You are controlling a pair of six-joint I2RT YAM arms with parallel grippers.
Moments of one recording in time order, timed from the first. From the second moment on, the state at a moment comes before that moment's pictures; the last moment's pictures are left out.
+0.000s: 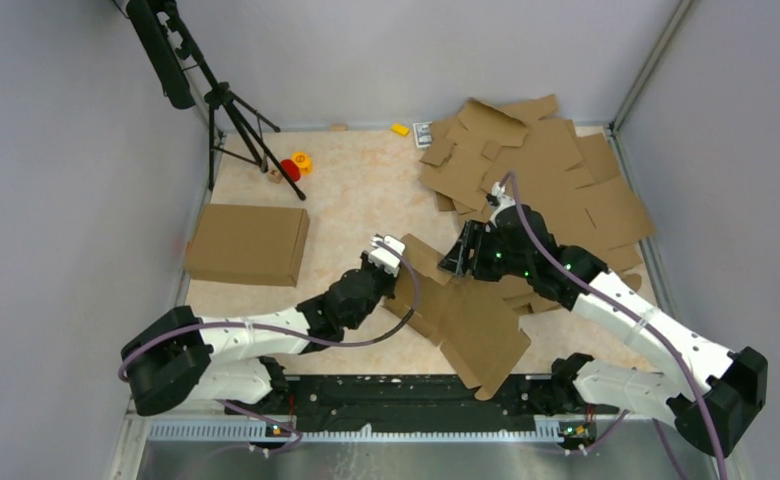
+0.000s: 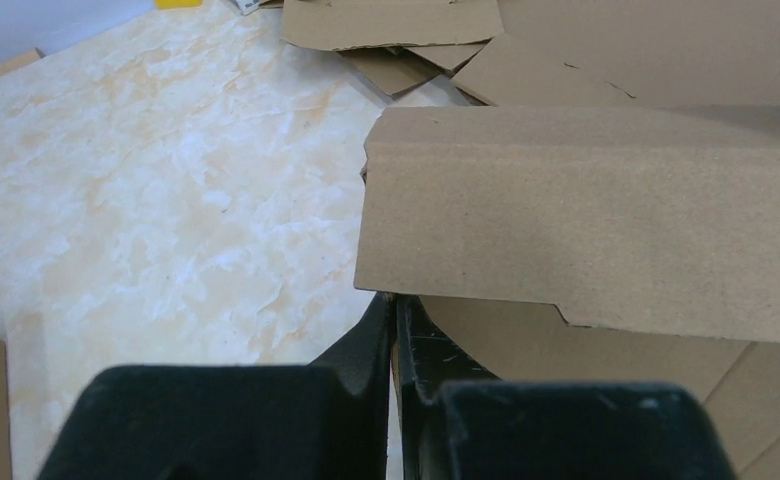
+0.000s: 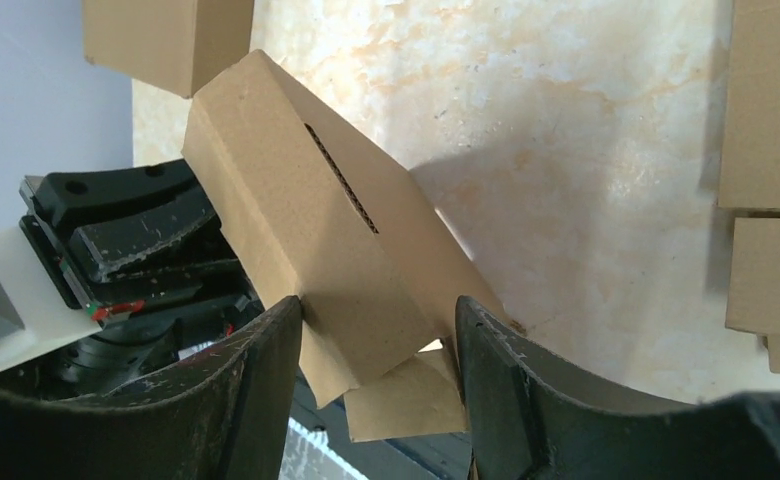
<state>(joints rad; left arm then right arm) -1.02 1.23 0.46 0.57 -0.48 -0.01 0.71 1.02 0.90 -0.52 -0.08 0.80</state>
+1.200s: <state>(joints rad) -1.02 1.21 0.43 0.54 -0.46 -0.03 0.84 1.25 1.04 -0.67 0.09 0.47</state>
